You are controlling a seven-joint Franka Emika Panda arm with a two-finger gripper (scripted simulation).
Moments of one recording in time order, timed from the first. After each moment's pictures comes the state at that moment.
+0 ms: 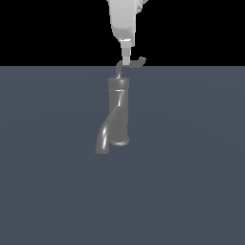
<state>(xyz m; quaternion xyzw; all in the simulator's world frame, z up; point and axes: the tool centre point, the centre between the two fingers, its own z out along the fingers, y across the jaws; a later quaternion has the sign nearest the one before) -0.061 -0.010 0.300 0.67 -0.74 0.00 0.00</state>
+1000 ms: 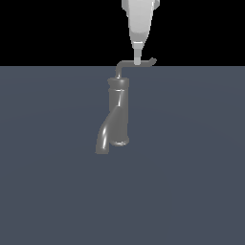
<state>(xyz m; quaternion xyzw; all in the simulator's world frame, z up) -0.027 -0.040 0.301 0.67 -0.74 0.00 0.00</state>
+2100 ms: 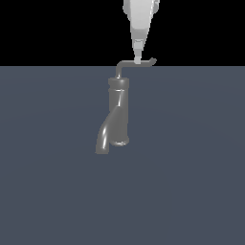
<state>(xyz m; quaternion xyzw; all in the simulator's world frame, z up) -0.011 -0.043 0.301 0.67 -0.74 -0.04 0.03</state>
